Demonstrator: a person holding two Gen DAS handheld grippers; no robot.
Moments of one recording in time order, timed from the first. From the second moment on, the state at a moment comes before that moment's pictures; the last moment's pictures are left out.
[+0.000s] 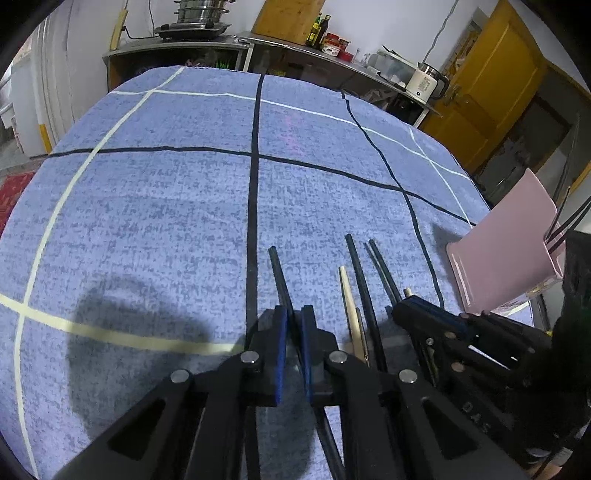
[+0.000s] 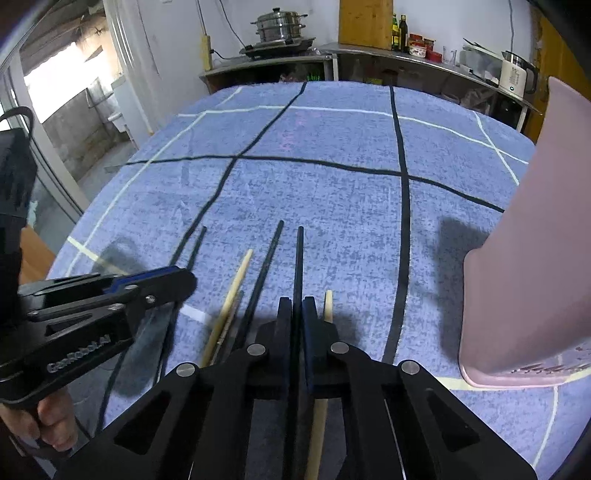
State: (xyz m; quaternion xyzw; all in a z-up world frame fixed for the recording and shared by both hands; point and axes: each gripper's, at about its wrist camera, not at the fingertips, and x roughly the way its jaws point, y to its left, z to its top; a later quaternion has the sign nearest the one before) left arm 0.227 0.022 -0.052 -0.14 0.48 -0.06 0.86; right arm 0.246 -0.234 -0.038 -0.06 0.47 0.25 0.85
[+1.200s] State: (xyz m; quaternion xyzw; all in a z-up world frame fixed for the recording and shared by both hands) left arm 0.145 0.013 0.131 -0.09 0.30 -0.14 0.94; right arm 0.164 -0.311 0.126 0.03 0.29 0.25 0.92
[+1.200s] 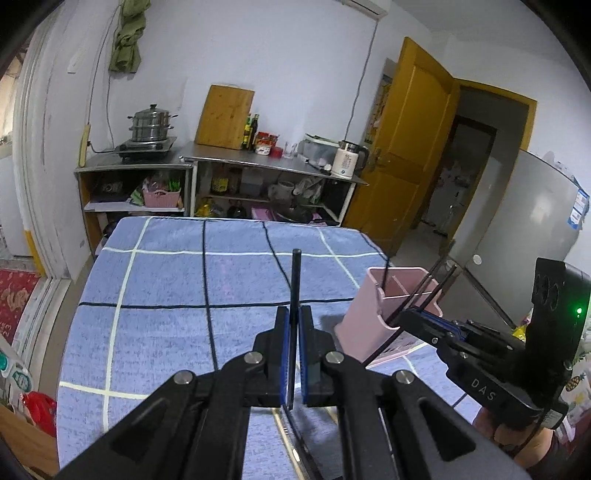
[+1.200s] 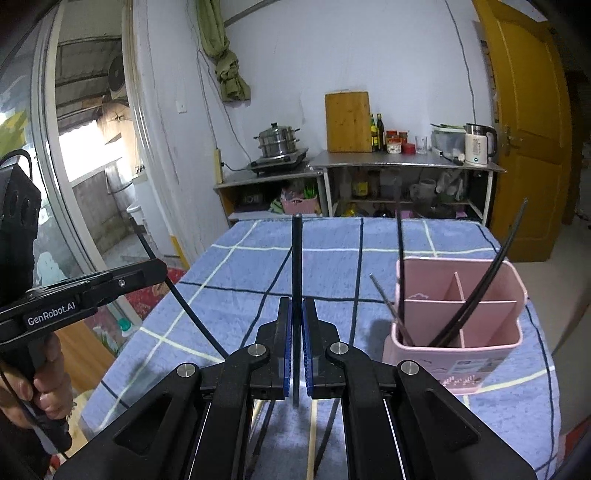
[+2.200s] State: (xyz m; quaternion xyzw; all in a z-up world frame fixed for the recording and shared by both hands) left arm 0.179 -0.107 0.179 -0.06 0.29 -0.26 0.92; right arm 0.171 -0.418 0.173 0.06 0.24 0.16 0.96
